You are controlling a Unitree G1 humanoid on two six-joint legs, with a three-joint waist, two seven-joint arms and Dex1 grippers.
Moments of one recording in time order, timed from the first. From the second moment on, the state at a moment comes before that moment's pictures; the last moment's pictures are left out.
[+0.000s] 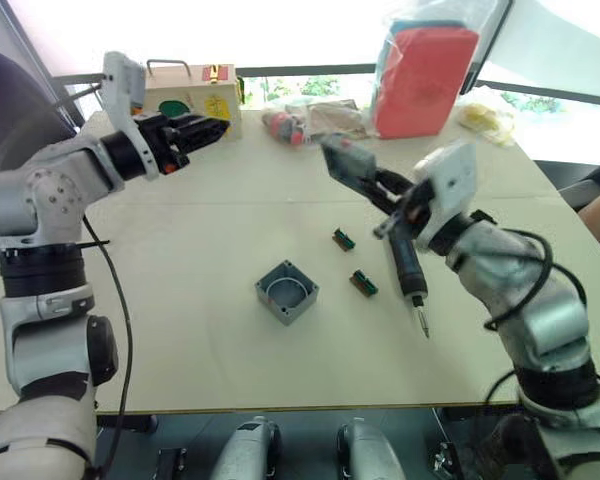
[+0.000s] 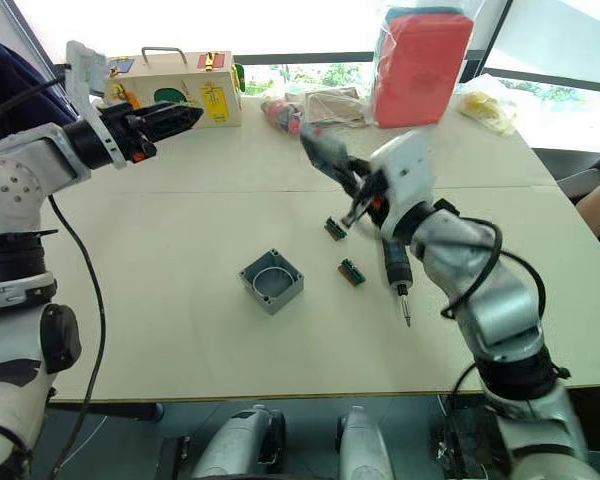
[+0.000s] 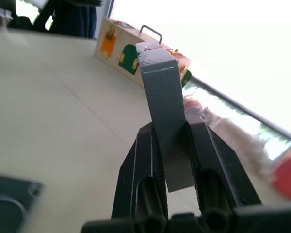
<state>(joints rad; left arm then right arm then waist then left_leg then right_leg) -0.95 0.64 0.20 0.20 -0.63 0.97 -0.79 -0.42 -0.74 0.29 -0.53 -0.04 0.28 0.33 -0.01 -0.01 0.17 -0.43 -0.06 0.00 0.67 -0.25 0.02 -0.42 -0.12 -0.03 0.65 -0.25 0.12</state>
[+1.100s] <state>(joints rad) -0.88 0.66 -0.26 0.18 -0.42 0.81 -1.20 -0.23 -0.51 0.51 -0.37 -0.97 -0.06 0.33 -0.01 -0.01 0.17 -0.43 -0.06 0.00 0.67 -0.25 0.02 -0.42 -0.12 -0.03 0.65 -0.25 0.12</state>
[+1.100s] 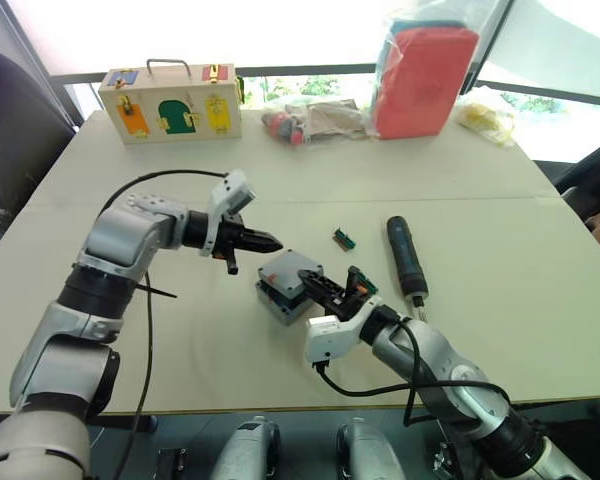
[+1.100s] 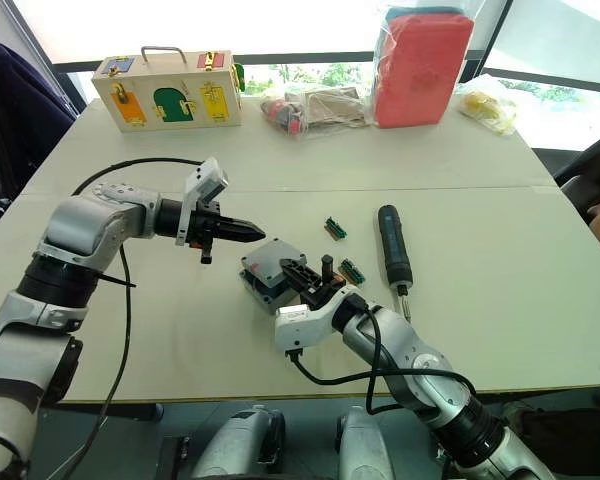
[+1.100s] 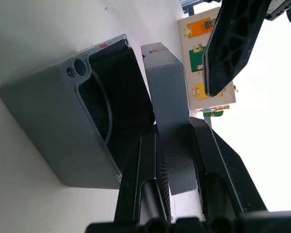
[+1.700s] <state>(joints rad) -0.83 0.65 -0.30 0.16 -0.34 0.75 -1.24 -0.19 -0.47 0.49 -0.38 -1.02 -0.09 0.34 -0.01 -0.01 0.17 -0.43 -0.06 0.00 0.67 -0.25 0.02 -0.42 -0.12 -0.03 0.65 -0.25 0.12</state>
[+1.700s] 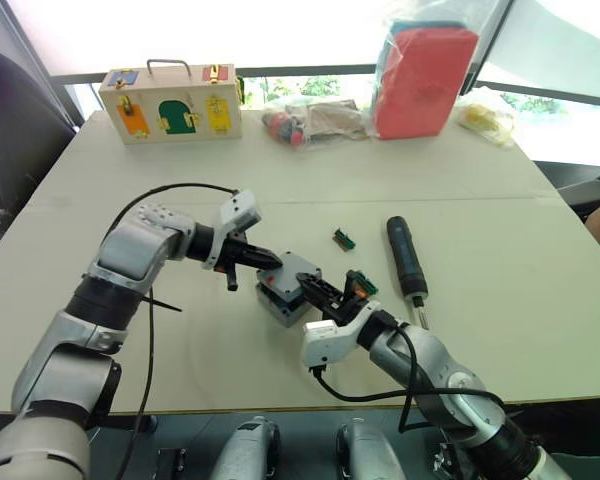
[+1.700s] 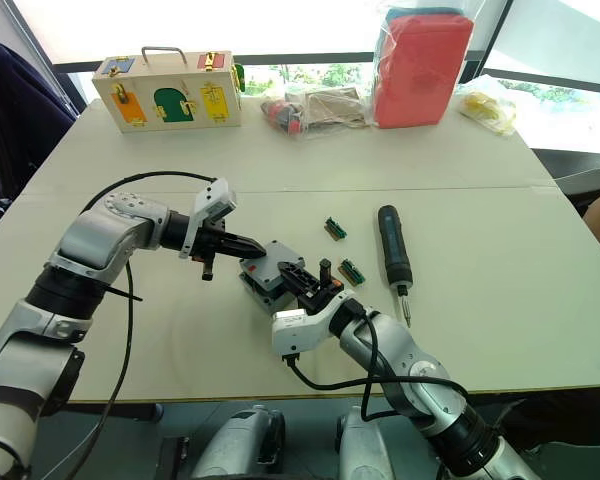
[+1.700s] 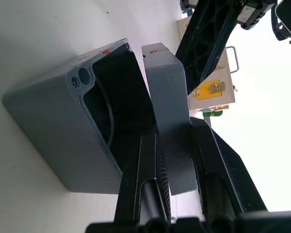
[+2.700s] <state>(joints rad) -0.80 0.65 -0.28 0.08 -0.34 0.76 -1.24 -0.14 -0.44 0.47 -0.39 -1.05 -0.16 0.30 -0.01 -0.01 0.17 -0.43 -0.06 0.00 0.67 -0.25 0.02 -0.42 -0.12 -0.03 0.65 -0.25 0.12</state>
